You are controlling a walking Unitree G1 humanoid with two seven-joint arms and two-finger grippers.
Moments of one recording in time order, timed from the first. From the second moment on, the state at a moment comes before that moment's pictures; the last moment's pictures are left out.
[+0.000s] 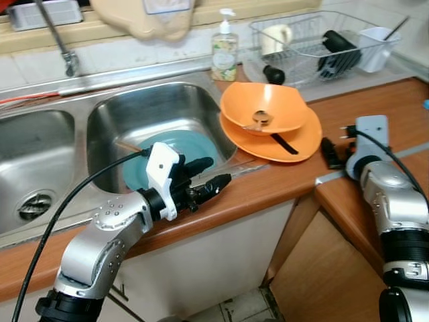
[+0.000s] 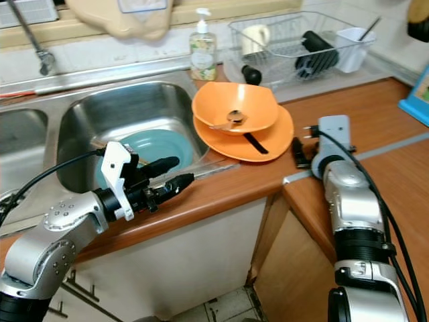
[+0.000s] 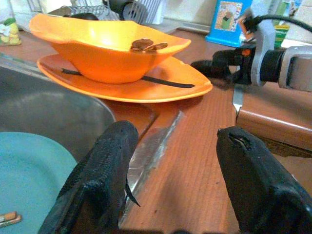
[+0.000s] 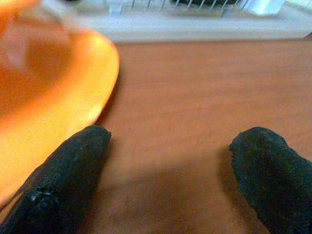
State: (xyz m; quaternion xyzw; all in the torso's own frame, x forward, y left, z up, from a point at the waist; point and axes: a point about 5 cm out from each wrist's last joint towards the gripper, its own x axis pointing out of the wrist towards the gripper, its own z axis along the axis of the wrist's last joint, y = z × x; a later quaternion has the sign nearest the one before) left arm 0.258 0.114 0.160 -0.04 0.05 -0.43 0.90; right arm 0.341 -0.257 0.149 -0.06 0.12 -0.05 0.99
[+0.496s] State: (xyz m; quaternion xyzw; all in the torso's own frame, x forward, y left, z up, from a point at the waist) left arm 0.258 0.112 0.159 -0.04 0.05 -0.42 0.91; right arm 0.326 -0.217 0.225 -0.07 -0.08 0.03 0.99
